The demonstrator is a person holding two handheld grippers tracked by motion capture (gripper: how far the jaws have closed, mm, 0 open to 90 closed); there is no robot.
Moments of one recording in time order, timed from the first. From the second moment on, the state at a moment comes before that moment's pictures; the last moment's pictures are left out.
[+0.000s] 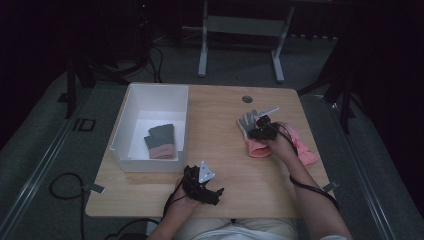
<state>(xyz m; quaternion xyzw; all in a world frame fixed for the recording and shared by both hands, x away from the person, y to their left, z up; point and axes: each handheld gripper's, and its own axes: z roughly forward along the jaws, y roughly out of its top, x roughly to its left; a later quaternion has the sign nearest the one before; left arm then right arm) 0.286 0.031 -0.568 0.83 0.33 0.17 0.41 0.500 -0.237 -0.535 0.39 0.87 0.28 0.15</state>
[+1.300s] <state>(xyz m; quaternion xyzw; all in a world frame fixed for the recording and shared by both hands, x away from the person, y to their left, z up) 0.283 0.027 -0.564 0.83 0.31 0.17 0.42 0.377 -0.192 -0.521 0.51 0.78 0.33 0.15</state>
